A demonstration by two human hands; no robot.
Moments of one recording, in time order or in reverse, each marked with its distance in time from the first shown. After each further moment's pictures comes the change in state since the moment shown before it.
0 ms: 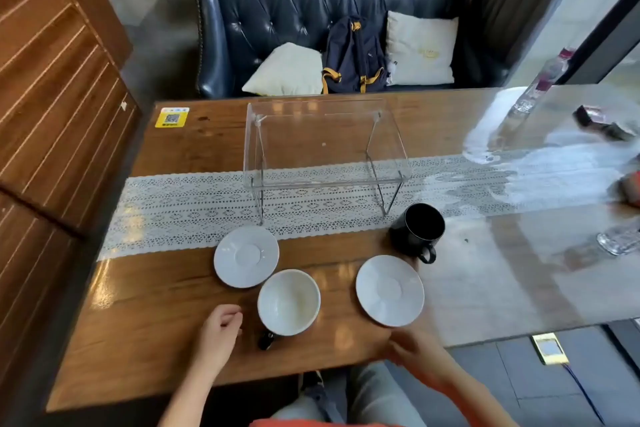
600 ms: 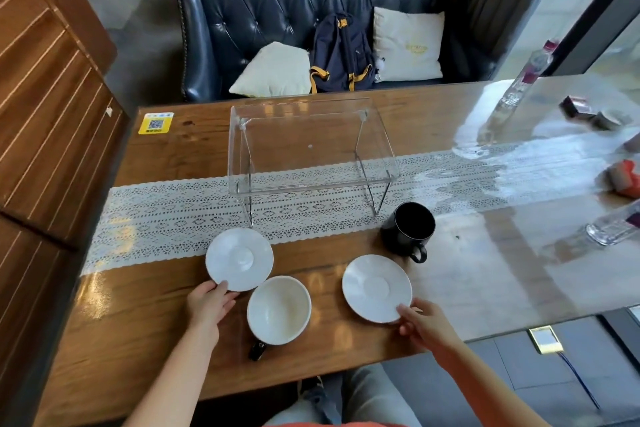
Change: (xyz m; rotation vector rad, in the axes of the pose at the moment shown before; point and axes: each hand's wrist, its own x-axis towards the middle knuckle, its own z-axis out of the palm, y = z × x) left_hand 0.044 0.048 0.010 -0.516 0.146 -0.201; right_hand 0.024 0.007 -0.029 0.811 0.249 0.346
